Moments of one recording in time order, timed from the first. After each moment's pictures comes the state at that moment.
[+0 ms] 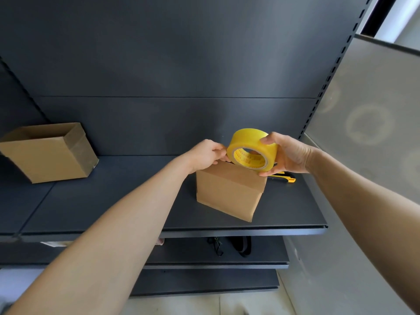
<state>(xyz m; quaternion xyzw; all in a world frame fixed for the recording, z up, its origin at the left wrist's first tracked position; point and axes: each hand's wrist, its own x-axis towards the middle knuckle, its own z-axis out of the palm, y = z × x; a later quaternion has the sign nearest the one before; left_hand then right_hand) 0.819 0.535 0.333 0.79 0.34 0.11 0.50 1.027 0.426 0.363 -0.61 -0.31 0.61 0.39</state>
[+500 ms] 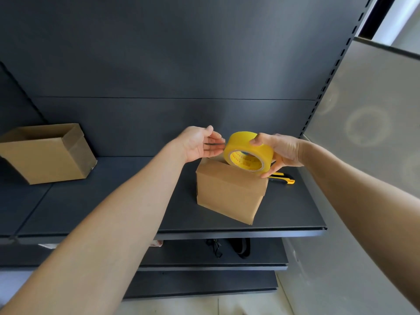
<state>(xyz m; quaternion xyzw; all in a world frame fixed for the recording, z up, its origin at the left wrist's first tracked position) 0.817 0.548 0.366 0.49 0.39 0.23 0.74 1.012 0.440 0.382 -0.70 -0.37 0.54 0.29</state>
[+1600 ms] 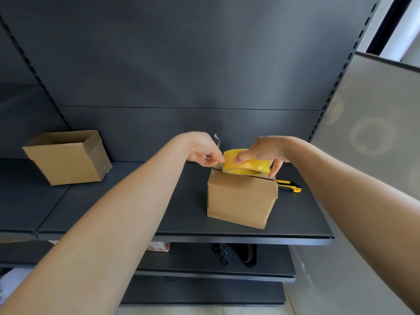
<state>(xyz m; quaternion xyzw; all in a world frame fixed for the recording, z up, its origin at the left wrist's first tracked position) 0.805 0.540 0.397 0.64 0.46 0.03 0.61 0.971 0.461 0.405 -0.80 -0.47 0.38 0.04</state>
